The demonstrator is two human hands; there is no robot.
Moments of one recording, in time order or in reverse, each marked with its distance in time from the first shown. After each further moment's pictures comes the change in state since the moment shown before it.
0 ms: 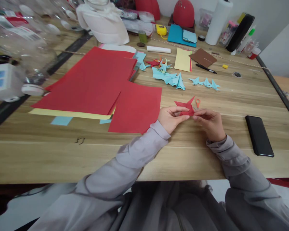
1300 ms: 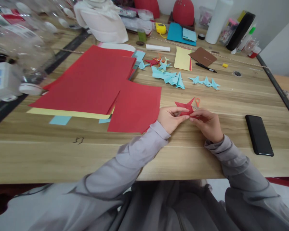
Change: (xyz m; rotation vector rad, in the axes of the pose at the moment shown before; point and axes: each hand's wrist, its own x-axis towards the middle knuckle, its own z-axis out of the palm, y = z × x) left_hand 0.001 -0.002 0.000 0.114 0.018 0.019; right_hand -0.001 0.005 -0.001 -0.236 -0.104 -0.195
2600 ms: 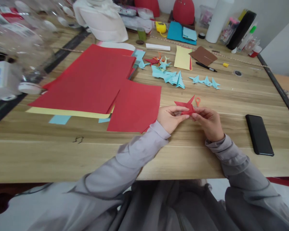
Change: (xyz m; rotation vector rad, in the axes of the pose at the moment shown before) left_hand -0.003 0.003 0.002 -0.093 0.008 0.004; right_hand 0.002 0.003 0.004 0.283 0.087 0.217
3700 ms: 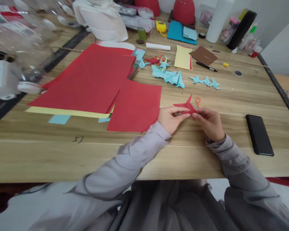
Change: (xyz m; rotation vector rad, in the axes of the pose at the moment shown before) left_hand -0.002 -0.001 0.000 0.174 0.017 0.063; right_hand 0.001 -0.004 -0.002 -0.136 -0.039 -0.046
